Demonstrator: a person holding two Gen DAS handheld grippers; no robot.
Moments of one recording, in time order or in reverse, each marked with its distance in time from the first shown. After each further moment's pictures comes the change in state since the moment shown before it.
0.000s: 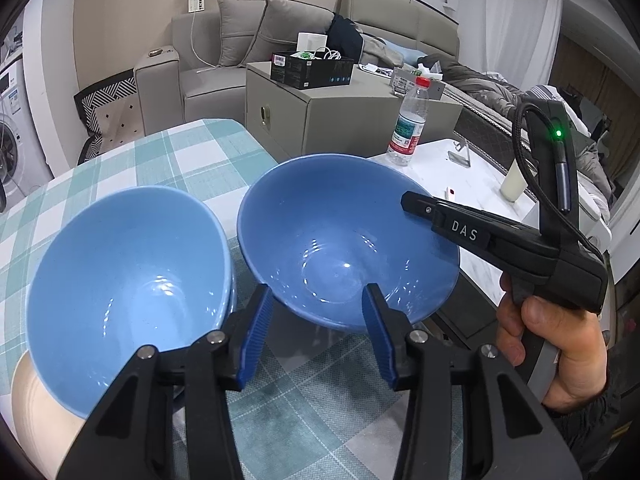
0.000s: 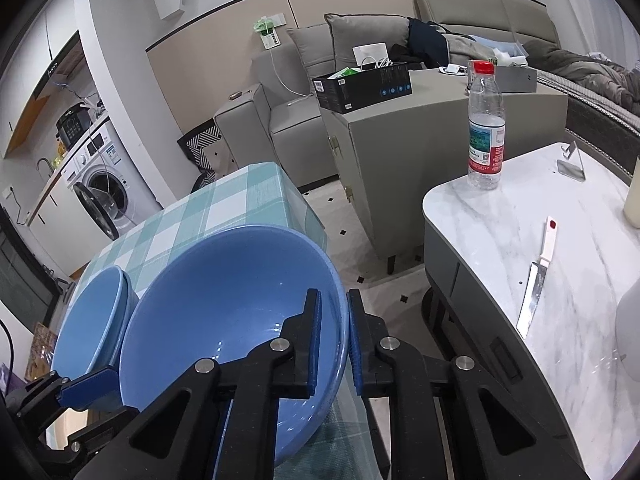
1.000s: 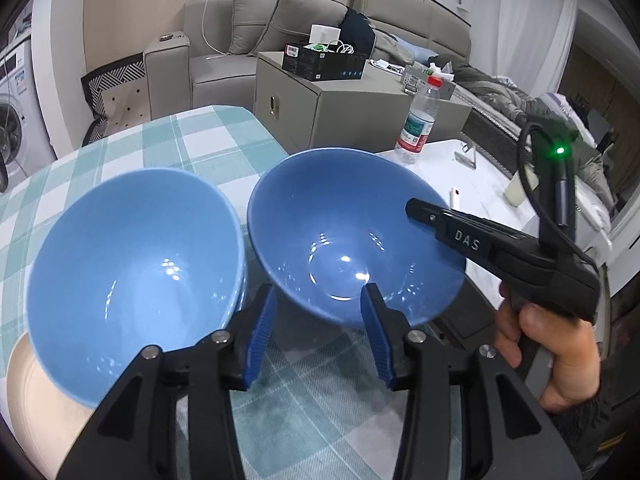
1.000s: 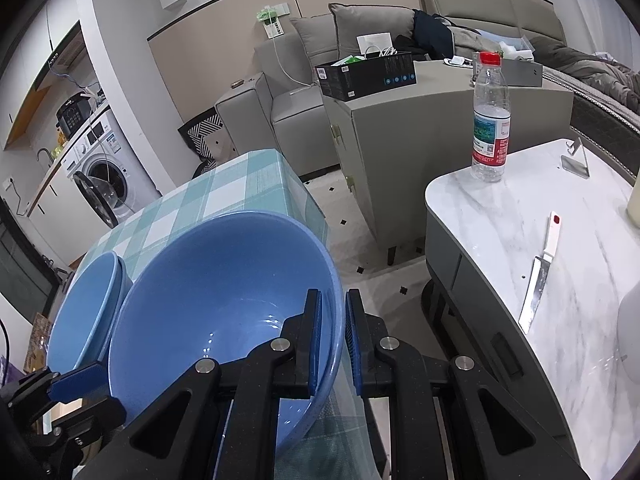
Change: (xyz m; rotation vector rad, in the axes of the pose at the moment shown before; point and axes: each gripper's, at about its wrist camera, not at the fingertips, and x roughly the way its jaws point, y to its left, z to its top) left arm 0.004 0.004 -0.001 -0.045 0.027 0.014; right arm 0.011 -0.001 -0.004 -0.013 0.040 0.007
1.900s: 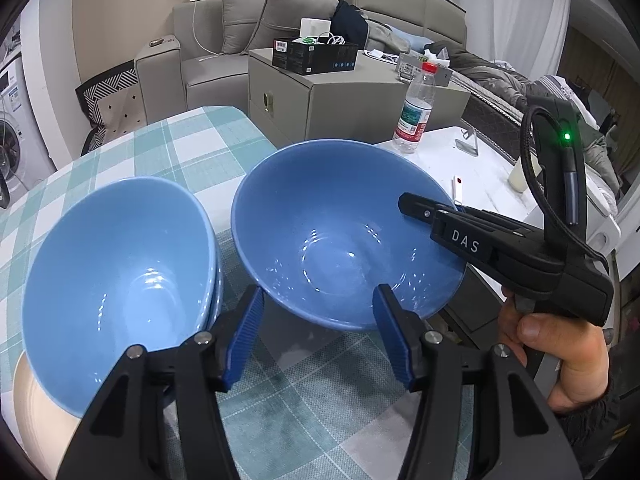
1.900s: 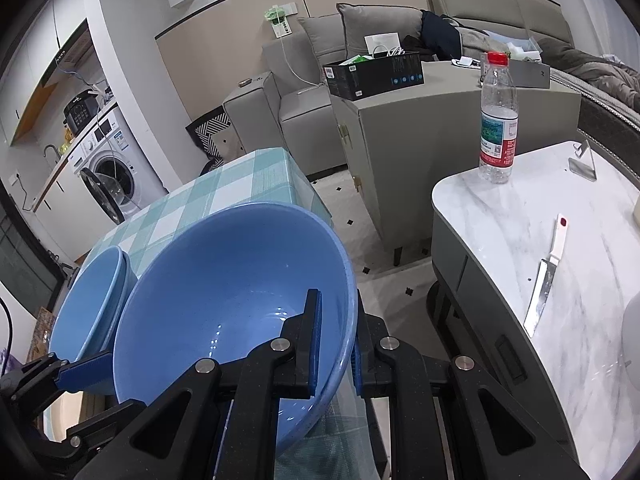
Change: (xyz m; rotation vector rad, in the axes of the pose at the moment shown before) left arm 0.008 -0.012 0.005 0.041 0.025 0.016; right arm 0.002 0.001 -0.002 -0.015 0.000 0.022
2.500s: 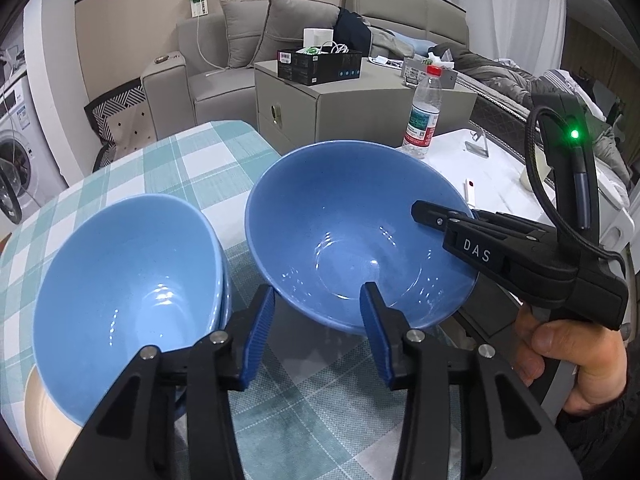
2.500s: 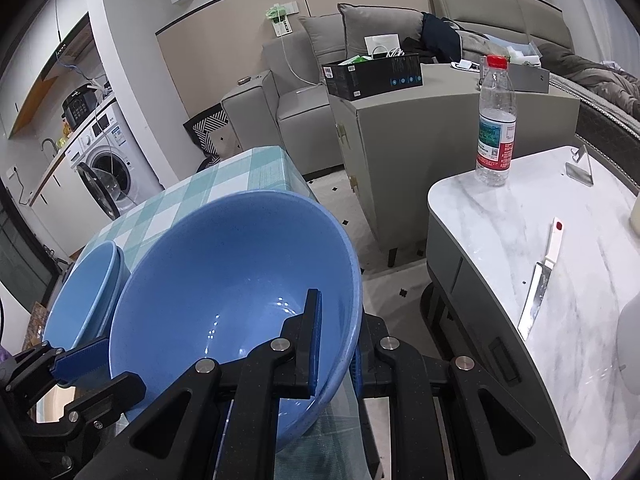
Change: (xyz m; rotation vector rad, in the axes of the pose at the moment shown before) left arm 0.001 -0.002 -0.001 0.043 -0.044 0.061; right arm -0.001 0.001 -0.001 -0.026 -0.004 -0.020
